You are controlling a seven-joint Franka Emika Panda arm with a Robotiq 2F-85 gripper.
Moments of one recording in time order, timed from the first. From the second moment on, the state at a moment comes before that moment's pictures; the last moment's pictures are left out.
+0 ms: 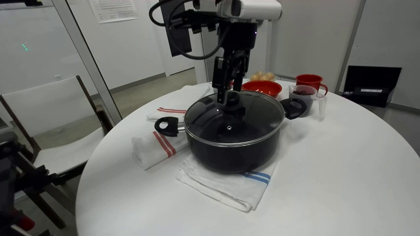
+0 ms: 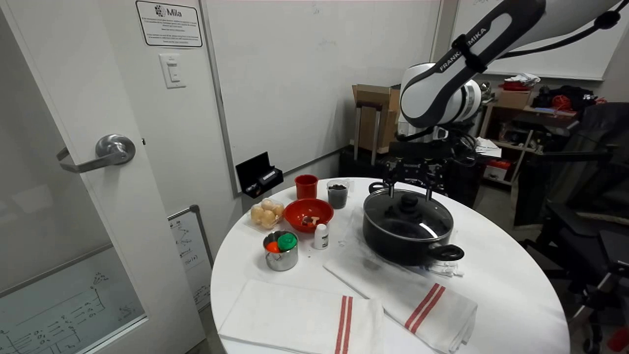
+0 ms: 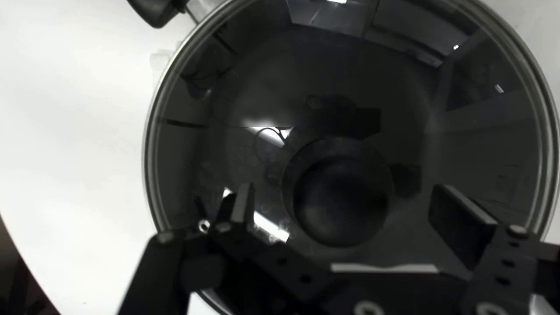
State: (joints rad) arm -0.09 0.73 -0.17 -1.74 0.24 2.32 0.88
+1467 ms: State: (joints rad) arm -0.09 0.67 -0.15 -1.79 0.24 2.43 0.89
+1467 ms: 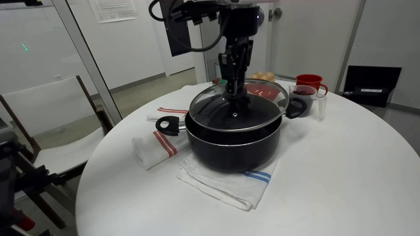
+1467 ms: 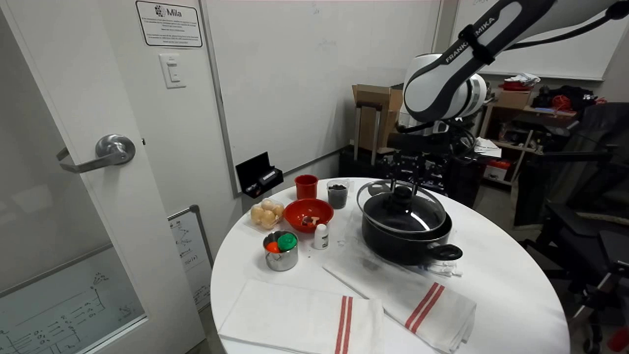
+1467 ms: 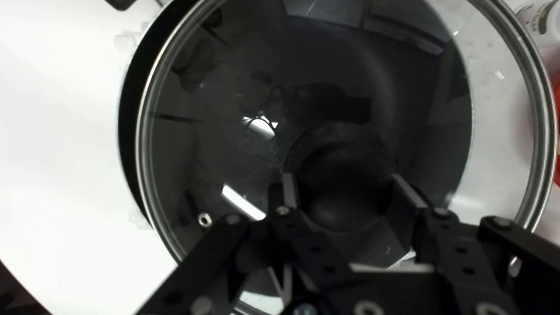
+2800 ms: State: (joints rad) arm 0.17 0.54 -0.06 -1.74 -0.05 2.20 0.78
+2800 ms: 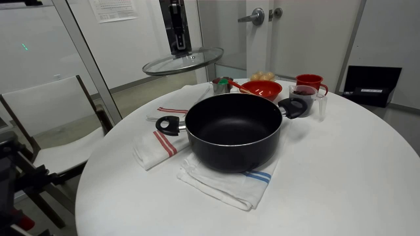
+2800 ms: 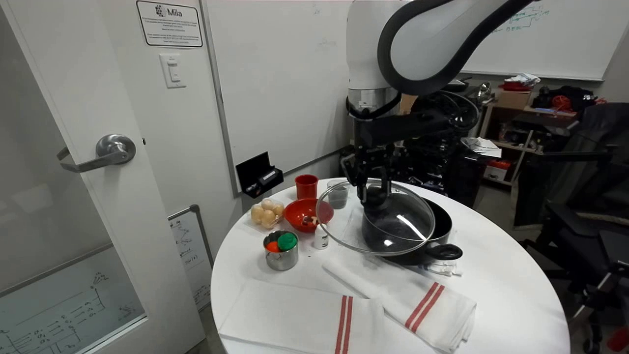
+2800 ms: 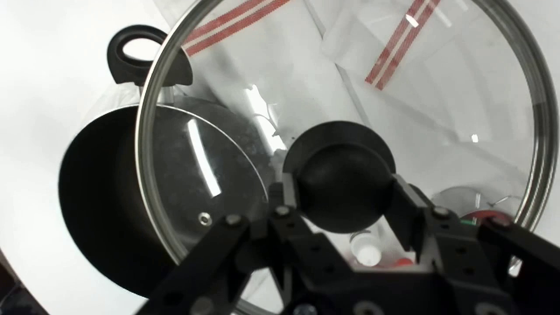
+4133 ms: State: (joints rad) arm 0.21 0.96 -0.01 -1.39 -0.07 2.15 0.39
